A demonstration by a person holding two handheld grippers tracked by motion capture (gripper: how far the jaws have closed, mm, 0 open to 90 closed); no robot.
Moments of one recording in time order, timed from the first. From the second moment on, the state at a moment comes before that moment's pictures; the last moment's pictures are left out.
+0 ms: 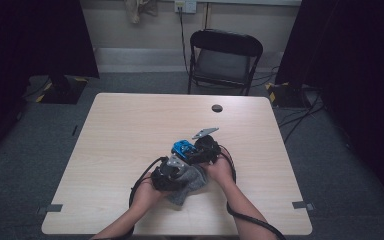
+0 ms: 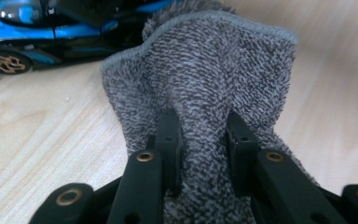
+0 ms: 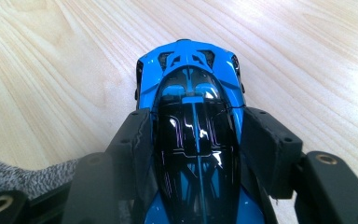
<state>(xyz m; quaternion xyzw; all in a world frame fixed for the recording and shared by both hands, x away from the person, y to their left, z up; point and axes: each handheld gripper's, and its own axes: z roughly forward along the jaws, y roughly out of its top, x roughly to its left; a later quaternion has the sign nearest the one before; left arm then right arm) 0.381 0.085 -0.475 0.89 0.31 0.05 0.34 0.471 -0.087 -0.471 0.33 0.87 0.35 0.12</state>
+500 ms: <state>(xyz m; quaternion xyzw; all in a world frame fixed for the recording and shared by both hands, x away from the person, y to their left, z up) 0.401 0.091 -0.477 0.87 0.36 0.06 0.34 0.468 -0.091 -0.471 0.33 0.87 0.35 0.12</state>
